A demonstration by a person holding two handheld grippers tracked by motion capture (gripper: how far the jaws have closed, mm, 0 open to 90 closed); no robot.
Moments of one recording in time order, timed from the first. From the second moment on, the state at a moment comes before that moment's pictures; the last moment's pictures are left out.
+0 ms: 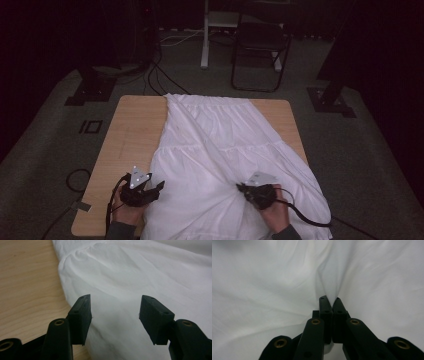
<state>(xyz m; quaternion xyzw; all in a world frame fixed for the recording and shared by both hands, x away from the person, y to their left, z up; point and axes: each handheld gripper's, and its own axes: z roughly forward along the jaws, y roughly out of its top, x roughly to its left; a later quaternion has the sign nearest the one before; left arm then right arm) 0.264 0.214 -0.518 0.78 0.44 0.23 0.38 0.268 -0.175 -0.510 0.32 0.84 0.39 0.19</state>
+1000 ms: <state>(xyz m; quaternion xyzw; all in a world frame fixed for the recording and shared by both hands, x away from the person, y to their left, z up) 0.324 0.105 -0.552 0.85 0.37 0.26 0.26 0.336 -0.323 -0.560 0.53 0.76 0.30 0.24</state>
